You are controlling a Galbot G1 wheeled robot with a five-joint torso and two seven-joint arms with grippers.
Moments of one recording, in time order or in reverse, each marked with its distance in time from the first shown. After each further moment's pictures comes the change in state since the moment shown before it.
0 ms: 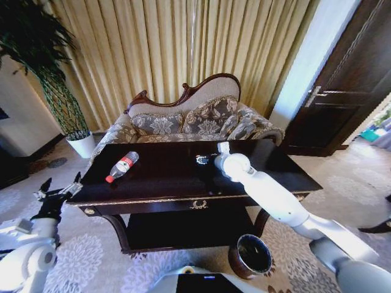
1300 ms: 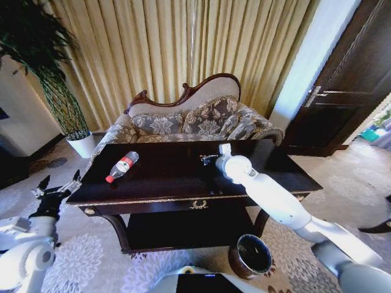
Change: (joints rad) left arm -0.001 0.012 -0.005 -0.012 -0.007 -0.002 -0.002; right arm -0.035 -0.014 0.026 0.009 -0.027 0.024 -0.041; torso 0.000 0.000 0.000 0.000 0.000
